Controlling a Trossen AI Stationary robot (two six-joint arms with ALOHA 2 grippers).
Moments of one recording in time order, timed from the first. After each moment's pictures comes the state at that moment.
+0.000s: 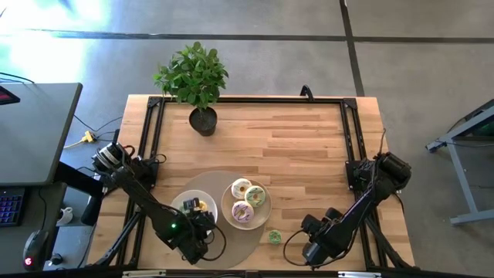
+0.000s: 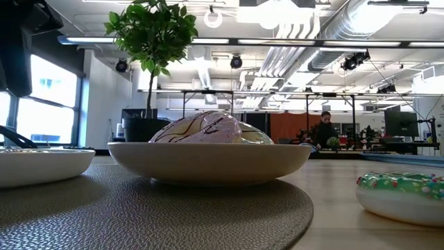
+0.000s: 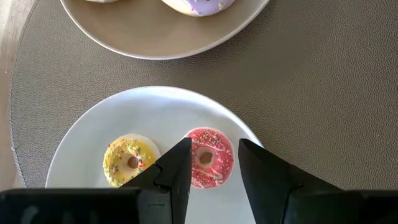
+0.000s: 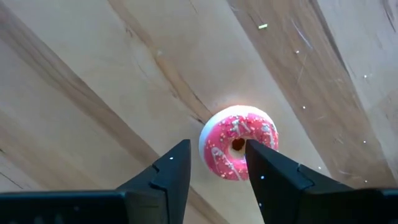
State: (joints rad) left arm -0.80 1.77 1.30 -0.92 -0.41 -0.99; right arm 0.86 1.89 1.26 -1.06 0.02 1.52
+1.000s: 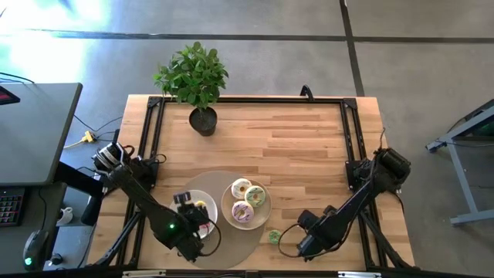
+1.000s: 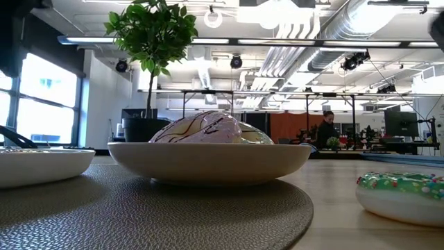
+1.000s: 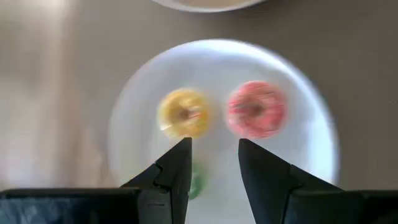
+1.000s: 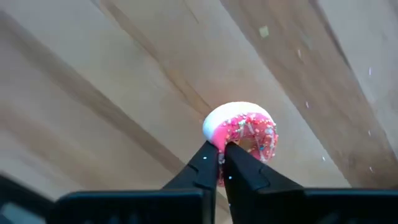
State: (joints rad) left arm -0.80 1.78 1.38 -1.21 -0.36 -1.04; right arm 0.79 1.86 1.26 -1.04 -0.07 1.51
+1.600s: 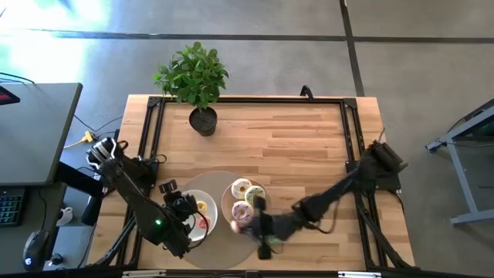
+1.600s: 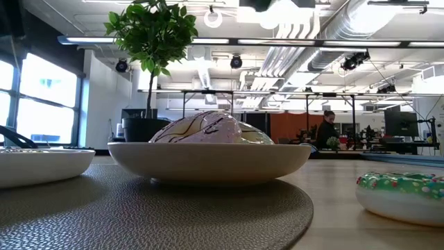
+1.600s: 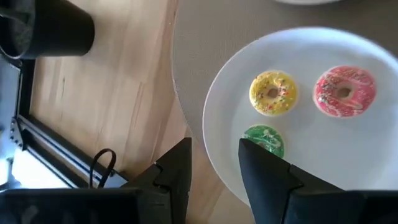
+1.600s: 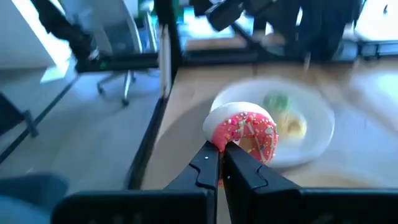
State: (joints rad) left arm -0.83 1.71 1.46 -1.57 -0.45 -1.17; right arm 0.57 1.86 1.26 0.21 0.39 0.33
